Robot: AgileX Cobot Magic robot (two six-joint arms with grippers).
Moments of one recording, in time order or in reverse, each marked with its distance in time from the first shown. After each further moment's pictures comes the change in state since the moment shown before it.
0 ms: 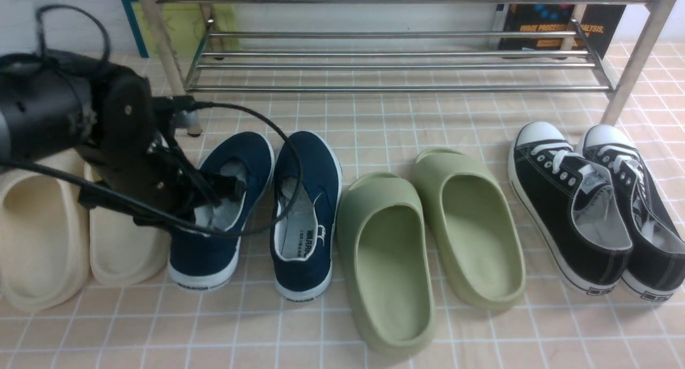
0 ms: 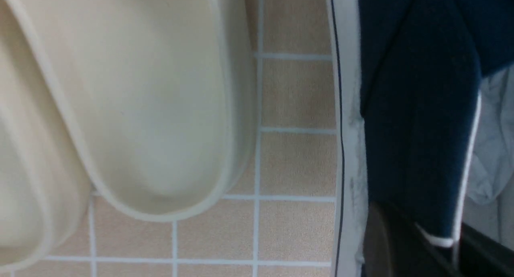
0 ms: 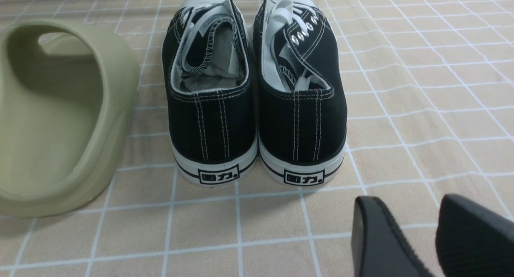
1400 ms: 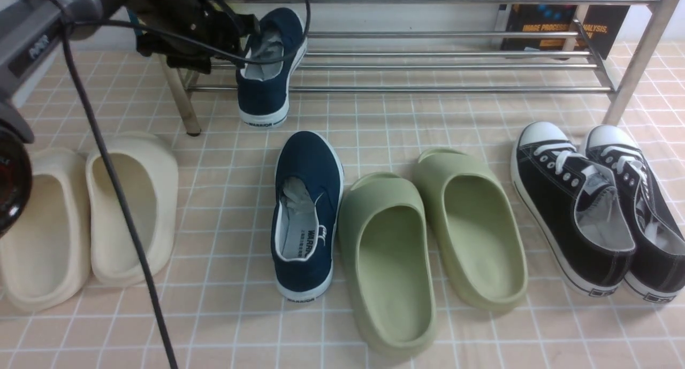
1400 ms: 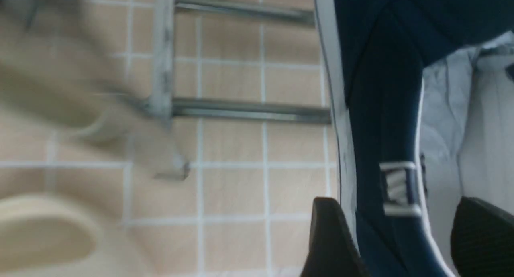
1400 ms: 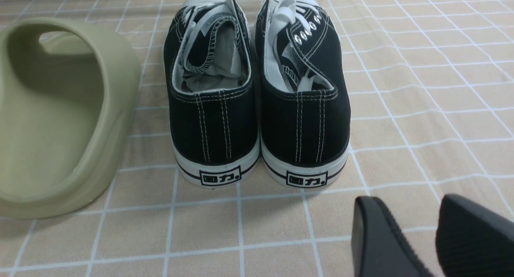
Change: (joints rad) right arm 0.000 0.000 0.000 0.000 0.000 0.000; left arm 0.115 0.535 -0.913 -0.173 0.085 0.212
